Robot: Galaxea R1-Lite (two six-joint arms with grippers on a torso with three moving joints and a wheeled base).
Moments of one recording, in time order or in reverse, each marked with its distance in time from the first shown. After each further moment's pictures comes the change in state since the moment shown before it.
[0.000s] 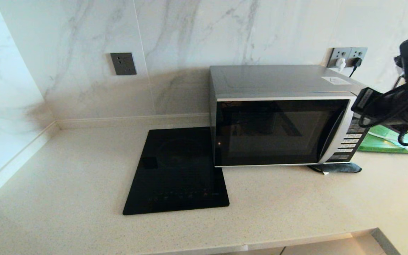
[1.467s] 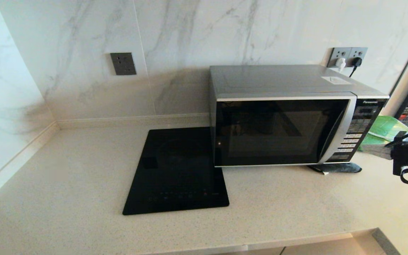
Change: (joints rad) left arm 0.000 0.000 0.000 0.000 0.000 0.000; right arm -0.630 0.385 0.252 -0.538 1.235 0.352
